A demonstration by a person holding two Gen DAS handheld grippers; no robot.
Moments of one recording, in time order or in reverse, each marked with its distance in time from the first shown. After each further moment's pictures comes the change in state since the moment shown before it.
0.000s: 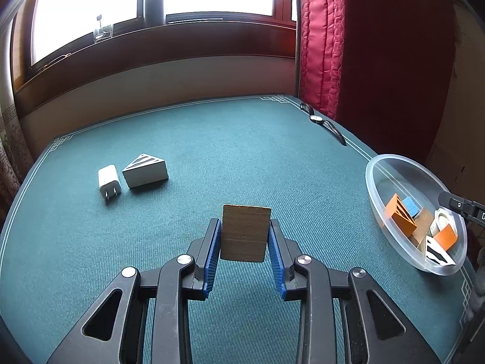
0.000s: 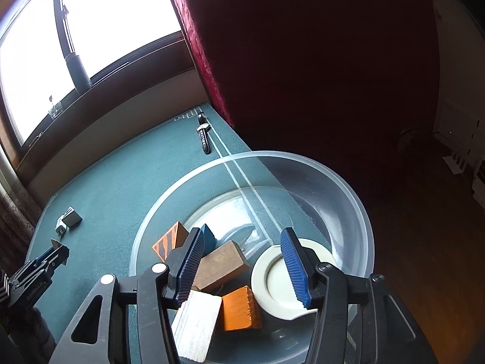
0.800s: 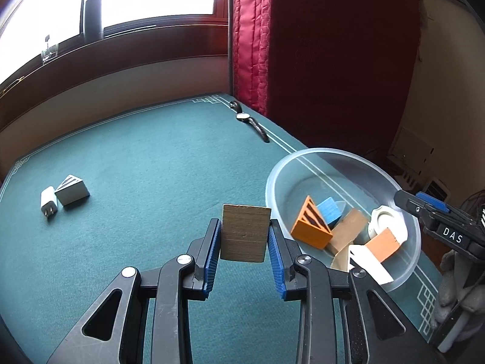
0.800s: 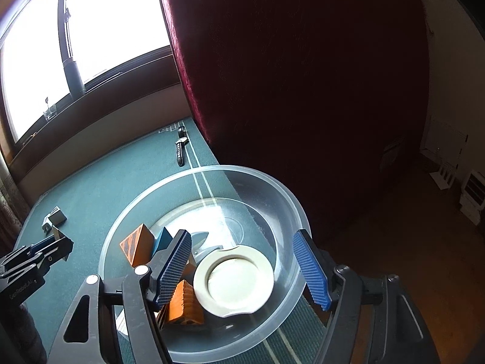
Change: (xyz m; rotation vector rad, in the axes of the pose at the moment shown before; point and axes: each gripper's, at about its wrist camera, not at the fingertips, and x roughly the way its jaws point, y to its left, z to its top) left arm -0.003 -0.099 0.011 0.097 0.022 -0.164; right arm -0.017 -0.041 -0.002 -0.037 -0.075 -0.048
